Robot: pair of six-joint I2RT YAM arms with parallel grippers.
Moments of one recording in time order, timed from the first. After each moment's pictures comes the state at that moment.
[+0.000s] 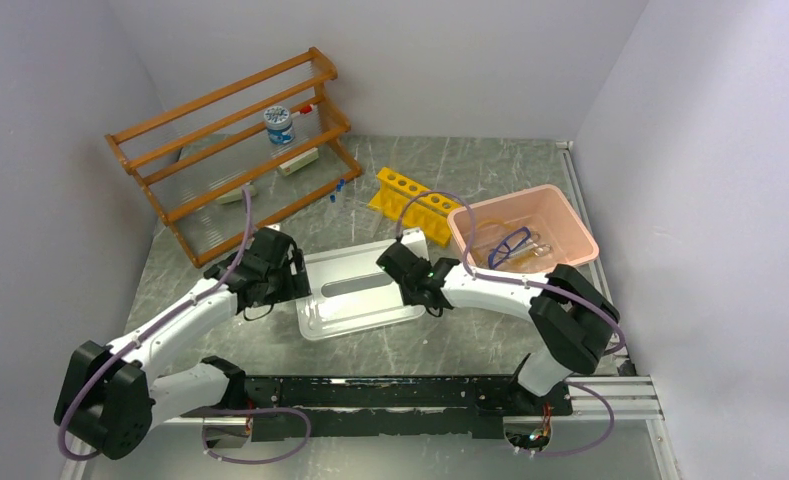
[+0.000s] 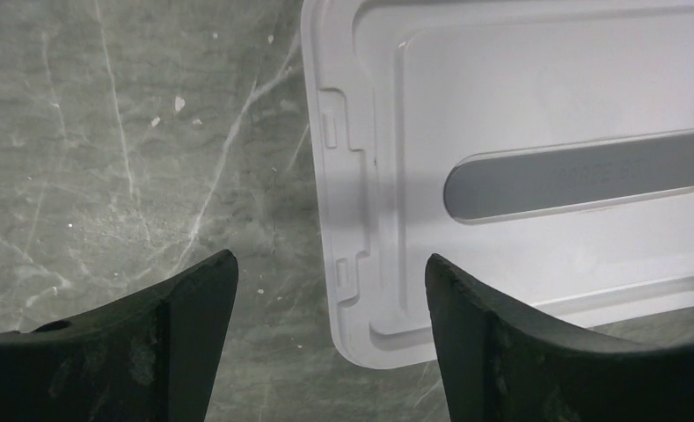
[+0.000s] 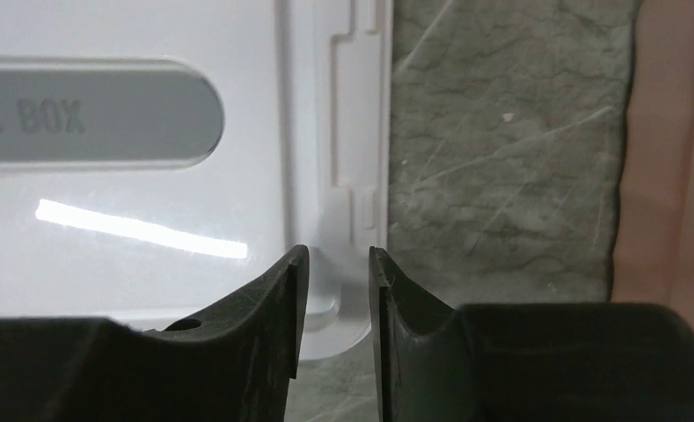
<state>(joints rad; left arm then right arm) -0.47 1.08 0.64 -0.56 -0.17 -0.65 0.94 1.57 0.87 -0.41 0.44 0.55</state>
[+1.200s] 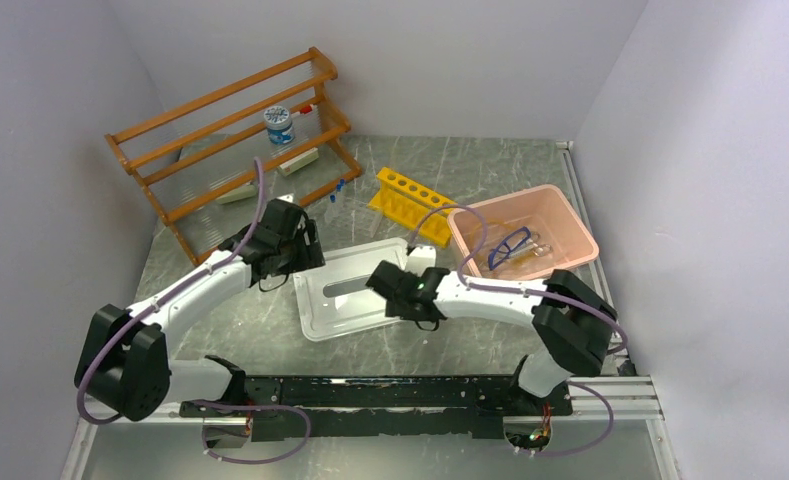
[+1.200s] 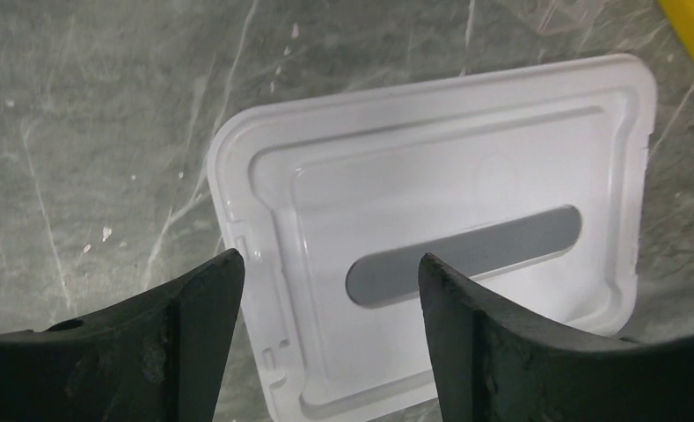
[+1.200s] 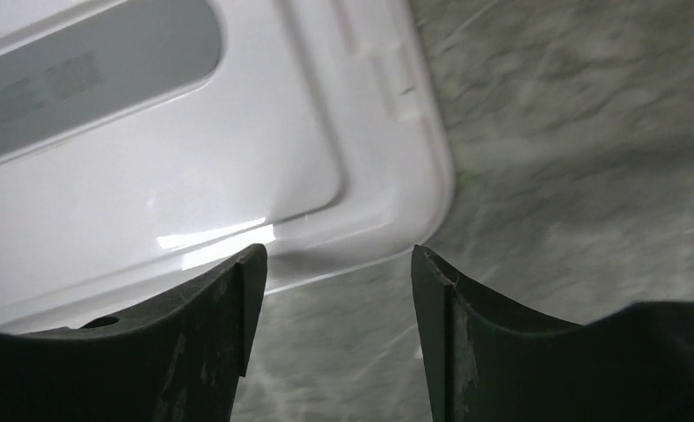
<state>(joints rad) -0.47 1.27 0.80 -0.44 -0.13 -0.63 1.01 1.56 0.90 -0.60 0.46 0.99</state>
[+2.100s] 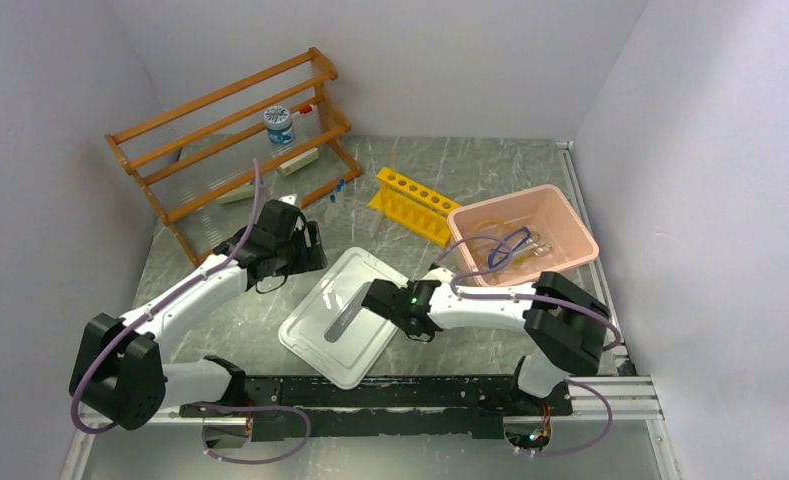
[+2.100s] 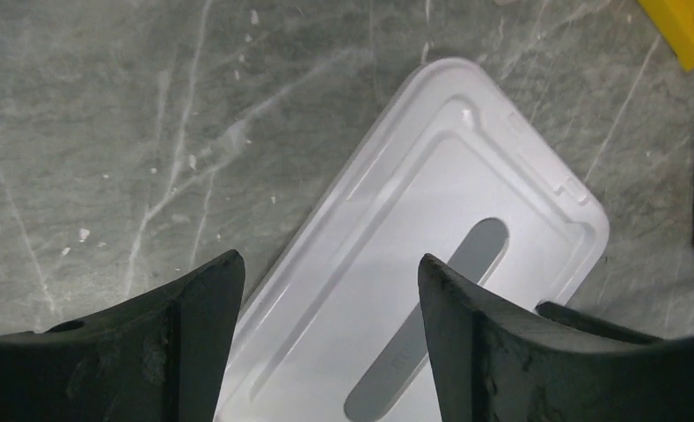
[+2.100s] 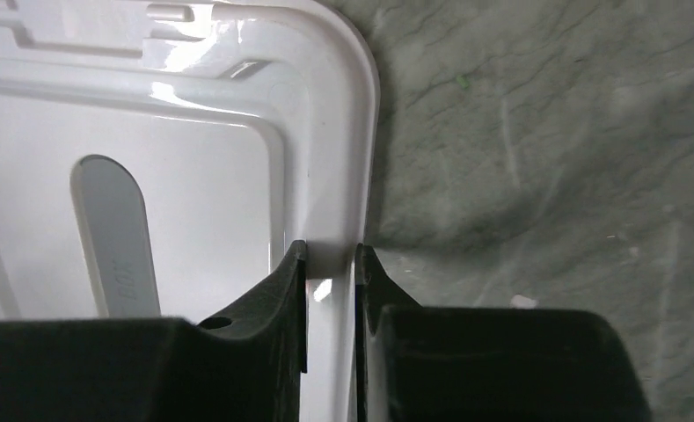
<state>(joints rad) -0.47 1.24 0.80 -0.43 -0.08 -0.59 1.13 1.62 0.90 -0.64 0.54 1.69</state>
